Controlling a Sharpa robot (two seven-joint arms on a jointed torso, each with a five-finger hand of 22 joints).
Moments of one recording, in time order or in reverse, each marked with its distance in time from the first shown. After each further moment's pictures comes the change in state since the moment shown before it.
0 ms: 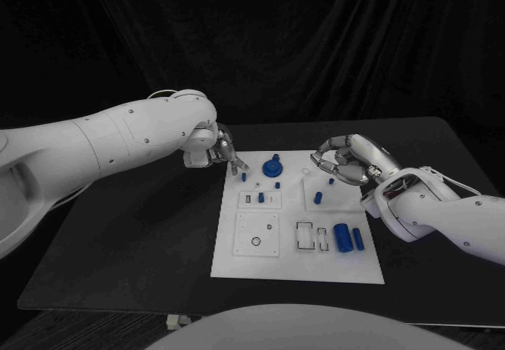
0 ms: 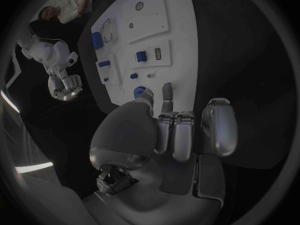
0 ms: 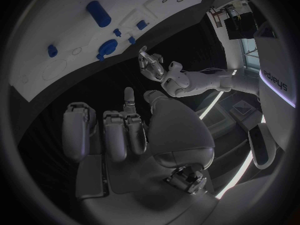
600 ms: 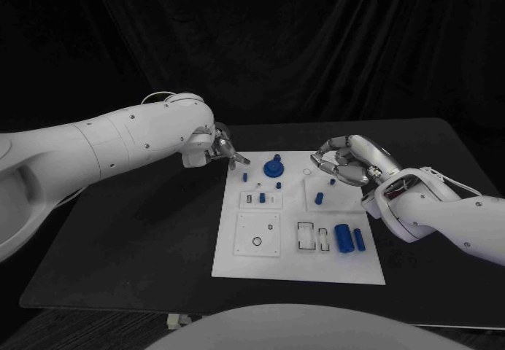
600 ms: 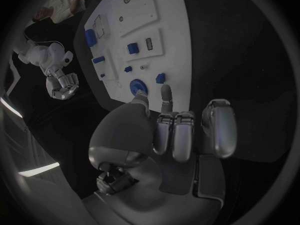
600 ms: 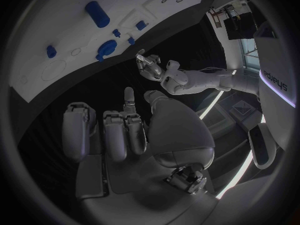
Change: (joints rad) left arm -0.018 -0.008 0.000 -0.026 -0.077 -0.059 0.079; left_hand -0.098 0.013 -0.086 0.004 -0.109 -0.028 -0.013 0.128 0.119 0.000 -0.007 0.000 0.000 0.000 -0.007 0.000 0.000 0.000 0.000 0.000 0.023 0.000; right arm 0.000 0.005 0.000 -0.004 -0.001 0.007 0.000; right_hand -0.004 0.004 0.000 0.000 -0.007 0.000 0.000 0.004 0.000 0.000 0.000 0.000 0.000 0.000 0.000 0.000 0.000 0.000 0.000 0.000 0.000 0.000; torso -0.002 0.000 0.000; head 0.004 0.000
